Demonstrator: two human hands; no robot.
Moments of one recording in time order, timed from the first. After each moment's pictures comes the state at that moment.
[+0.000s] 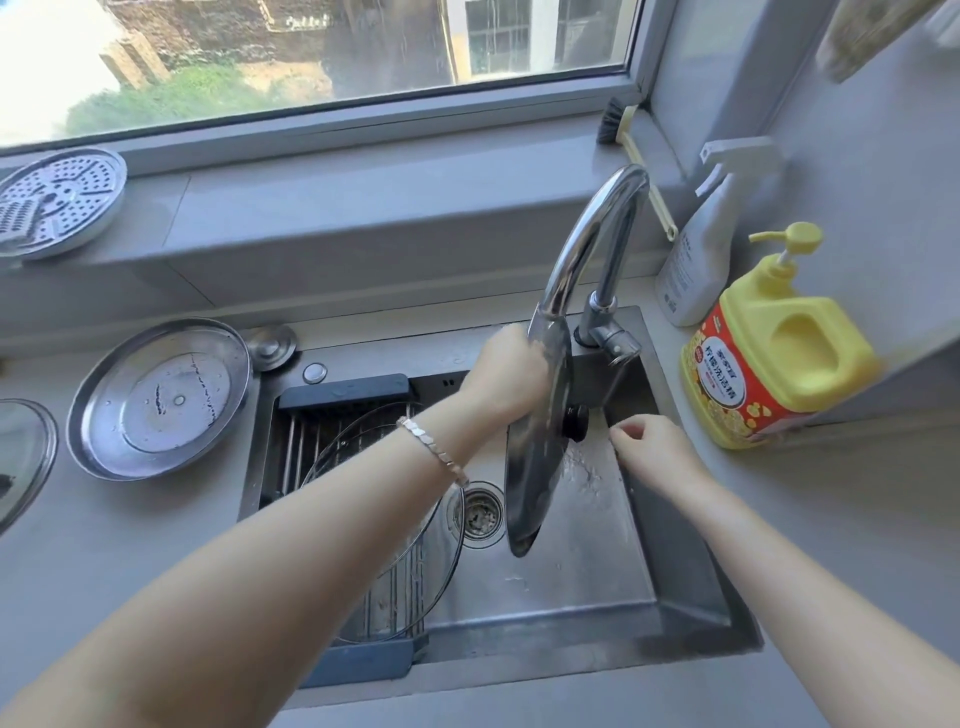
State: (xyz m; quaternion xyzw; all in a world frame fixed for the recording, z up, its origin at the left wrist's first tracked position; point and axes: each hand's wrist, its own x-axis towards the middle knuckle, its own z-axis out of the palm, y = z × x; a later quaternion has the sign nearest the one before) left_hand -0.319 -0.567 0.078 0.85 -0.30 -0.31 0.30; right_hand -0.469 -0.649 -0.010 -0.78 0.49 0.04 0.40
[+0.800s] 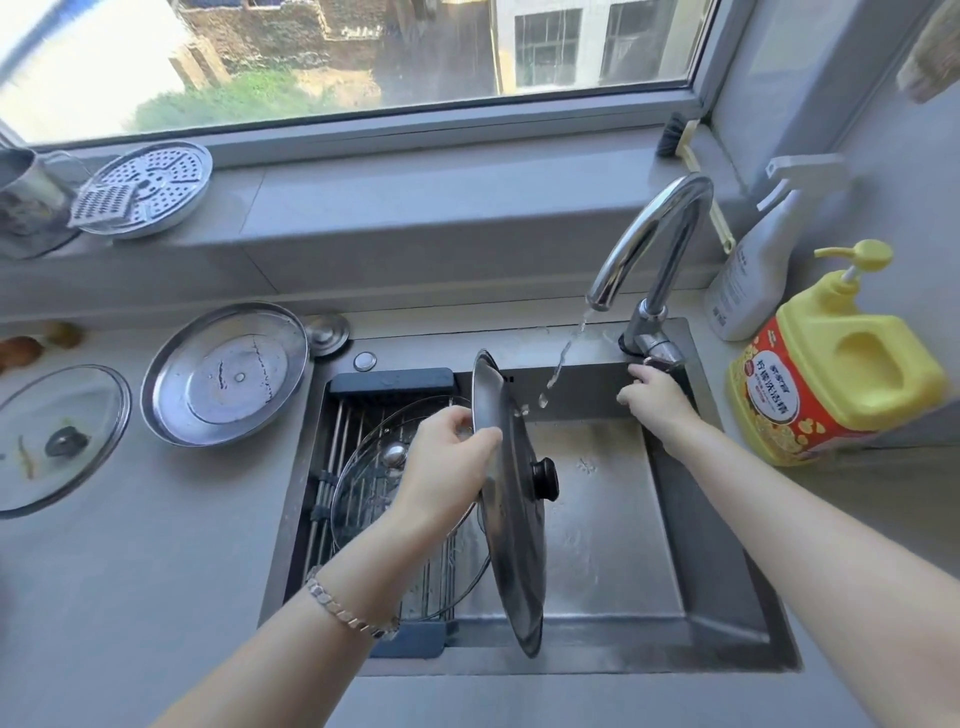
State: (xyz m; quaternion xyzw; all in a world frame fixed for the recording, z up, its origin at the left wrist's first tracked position) left_hand -0.330 -0.440 0.078 0.79 -0.10 -0.32 0.51; right_hand -0.403 -0.657 -0.003 -0.72 0.49 0.00 0.50
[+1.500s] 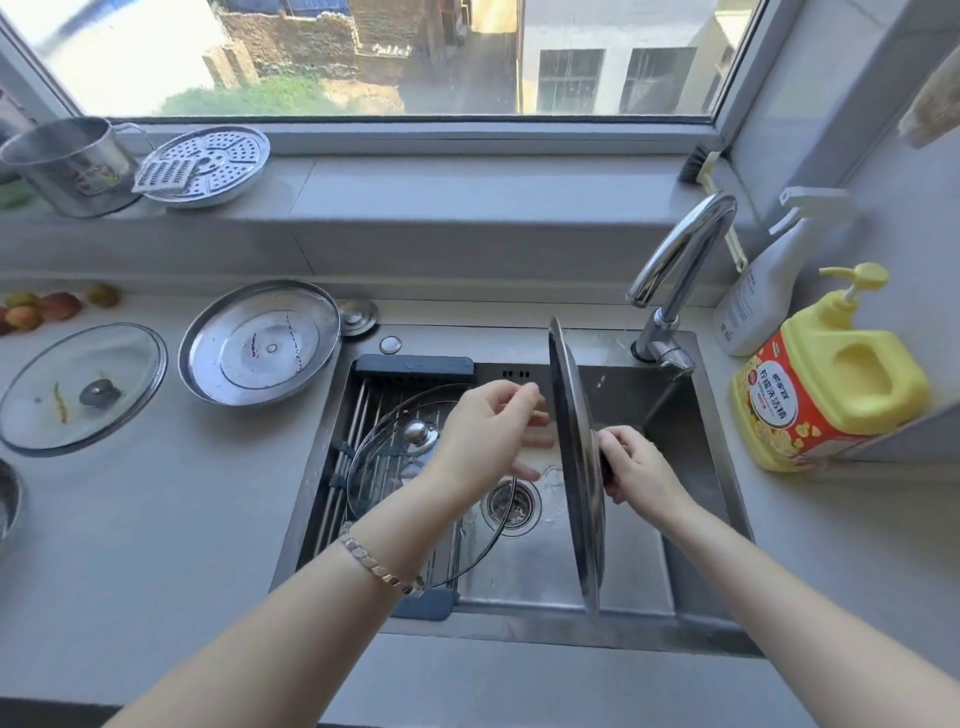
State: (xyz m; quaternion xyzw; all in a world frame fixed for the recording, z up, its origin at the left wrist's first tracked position) left_hand -0.347 -0.420 0.103 0.73 -0.15 -0.37 0.55; right_hand -0.451 -0.563 0.009 -0.72 0.39 -0.03 0.57
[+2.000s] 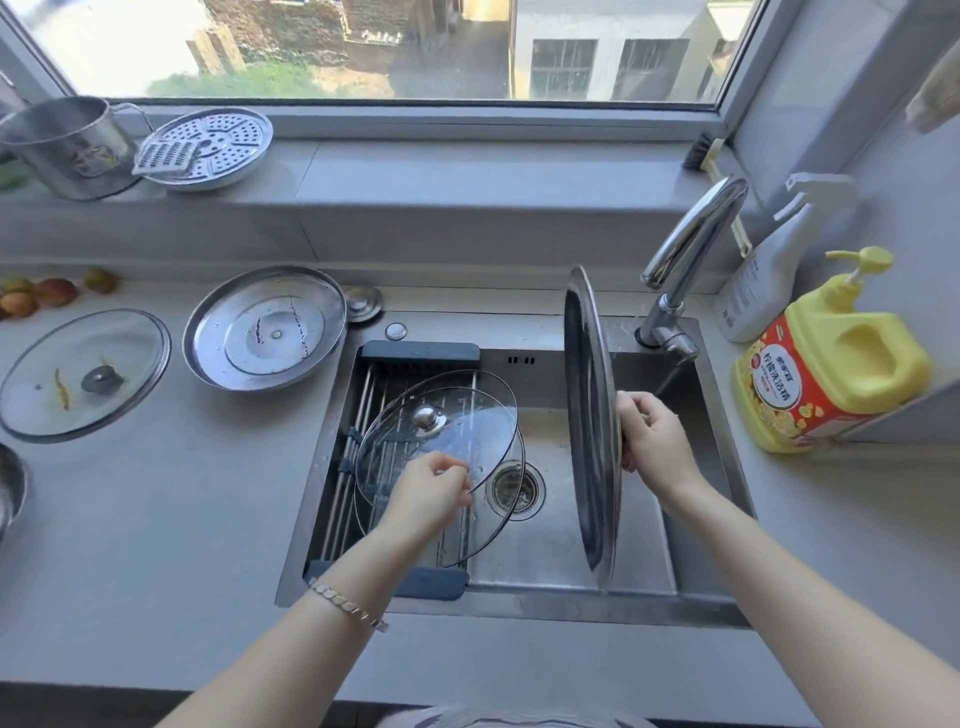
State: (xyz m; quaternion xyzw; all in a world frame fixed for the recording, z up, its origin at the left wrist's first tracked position) left_hand -0.344 -0.351 0.037 0.80 -0.01 -0.38 0.46; right_hand -0.445 -0.551 0.022 -0.70 0.40 -0.13 0.58
